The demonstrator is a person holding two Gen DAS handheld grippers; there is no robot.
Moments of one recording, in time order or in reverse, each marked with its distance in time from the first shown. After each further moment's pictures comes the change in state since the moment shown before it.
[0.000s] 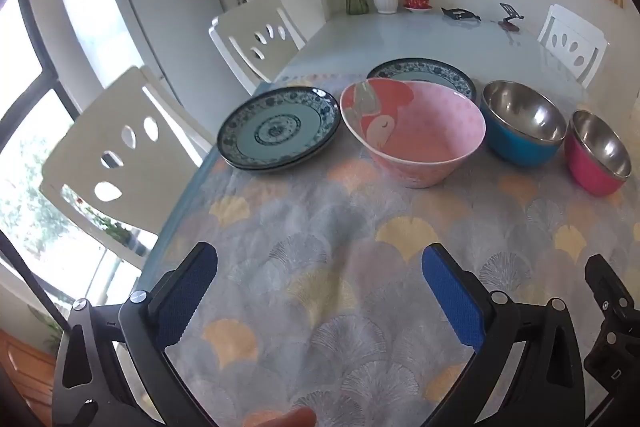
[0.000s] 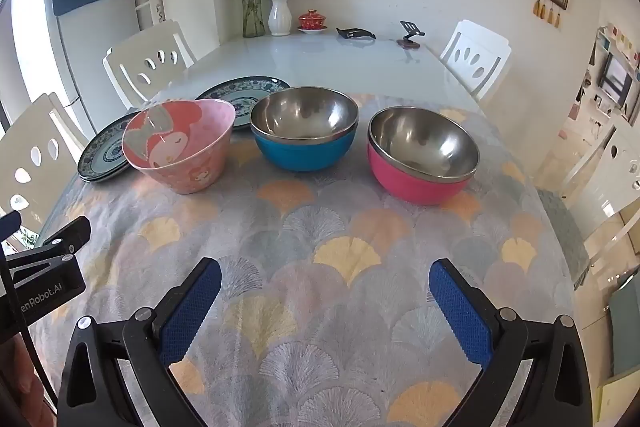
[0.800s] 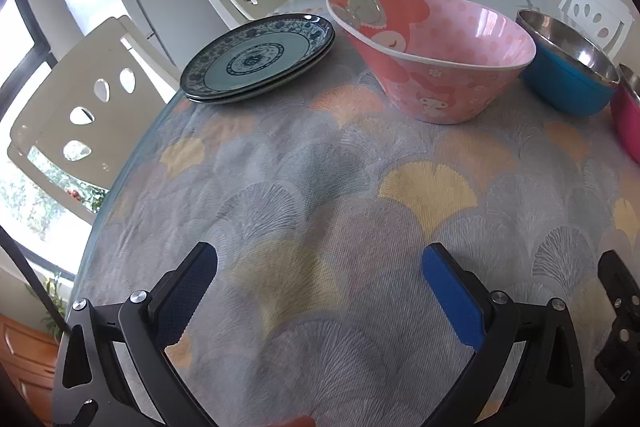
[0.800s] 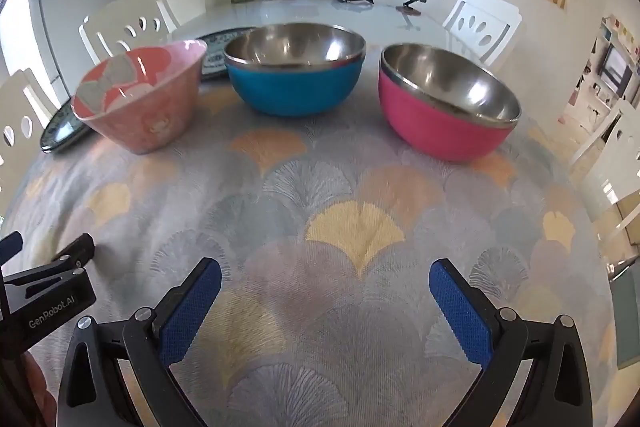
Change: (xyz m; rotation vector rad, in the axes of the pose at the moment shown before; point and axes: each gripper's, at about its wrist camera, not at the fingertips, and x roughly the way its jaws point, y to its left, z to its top) left arm 0.082 -0.020 -0.034 -0.043 0.127 -0.012; right arm 0.077 0.005 -0.025 0.001 0.100 -0.039
